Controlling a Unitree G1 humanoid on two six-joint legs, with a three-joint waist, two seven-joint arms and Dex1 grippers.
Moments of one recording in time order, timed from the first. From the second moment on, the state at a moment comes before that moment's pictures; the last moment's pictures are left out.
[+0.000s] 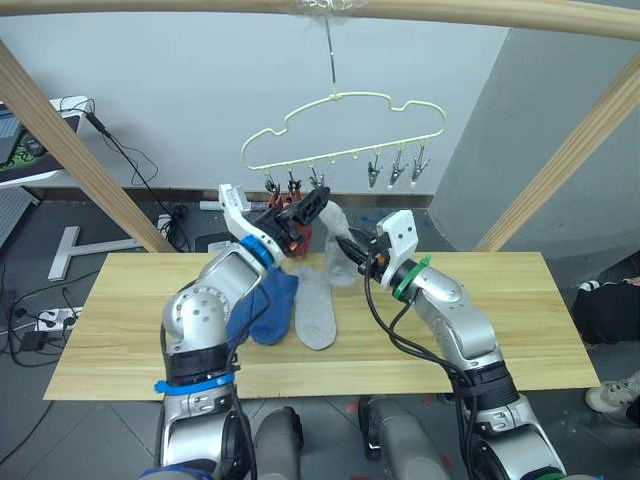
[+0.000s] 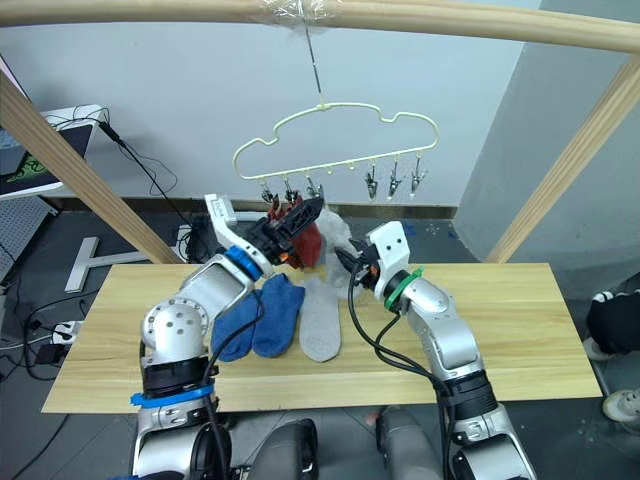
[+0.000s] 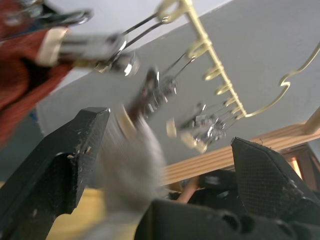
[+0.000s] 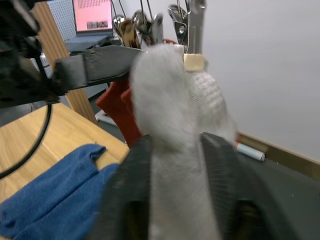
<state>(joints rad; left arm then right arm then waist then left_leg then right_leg) -0.52 0.14 0.31 -0.12 -0.93 0.85 -0.18 -0.45 -0.09 0.15 0.00 0.18 0.35 0.48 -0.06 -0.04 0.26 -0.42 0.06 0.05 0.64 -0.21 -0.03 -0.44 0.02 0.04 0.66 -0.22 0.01</state>
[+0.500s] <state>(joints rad) -0.39 0.38 0.15 -0.32 -0.80 0.82 -0.33 -0.40 -0.11 0.07 -0.15 0.18 0.49 0.35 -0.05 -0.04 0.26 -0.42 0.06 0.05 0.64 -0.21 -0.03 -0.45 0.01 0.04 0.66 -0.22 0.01</state>
